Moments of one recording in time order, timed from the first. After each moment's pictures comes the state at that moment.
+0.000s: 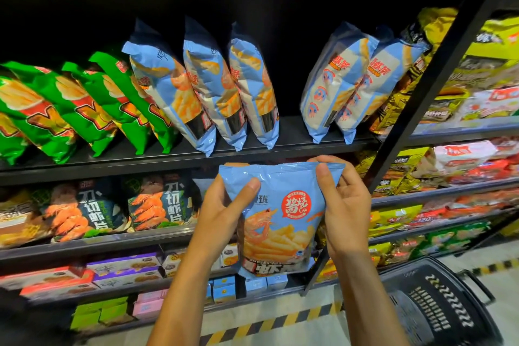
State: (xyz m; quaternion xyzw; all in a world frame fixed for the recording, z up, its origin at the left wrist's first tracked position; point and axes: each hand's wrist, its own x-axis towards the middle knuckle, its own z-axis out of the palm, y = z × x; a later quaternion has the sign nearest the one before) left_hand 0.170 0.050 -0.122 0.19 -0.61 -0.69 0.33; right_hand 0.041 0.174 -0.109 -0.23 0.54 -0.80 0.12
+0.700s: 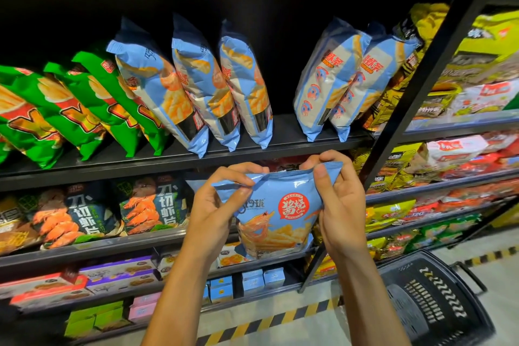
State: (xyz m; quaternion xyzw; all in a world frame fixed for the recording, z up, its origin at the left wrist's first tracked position) left_hand 0.163 0.041 -0.127 0.07 -0.59 -0.72 0.37; right_hand 0.035 0.174 -0.108 -0.30 0.48 -0.81 0.14
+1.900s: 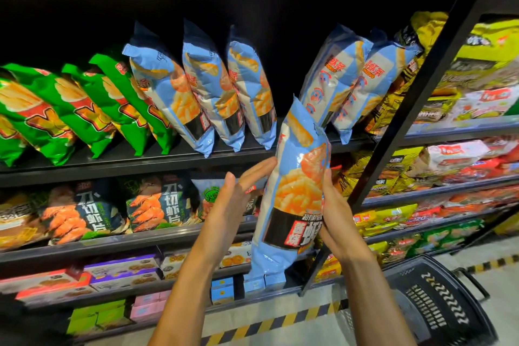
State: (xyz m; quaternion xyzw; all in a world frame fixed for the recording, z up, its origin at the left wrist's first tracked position) left_hand 0.165 0.047 -0.128 0.06 -0.65 -0.72 0.23; right_hand 0.008 0.171 -0.147 -0.17 0.57 -0.73 0.33
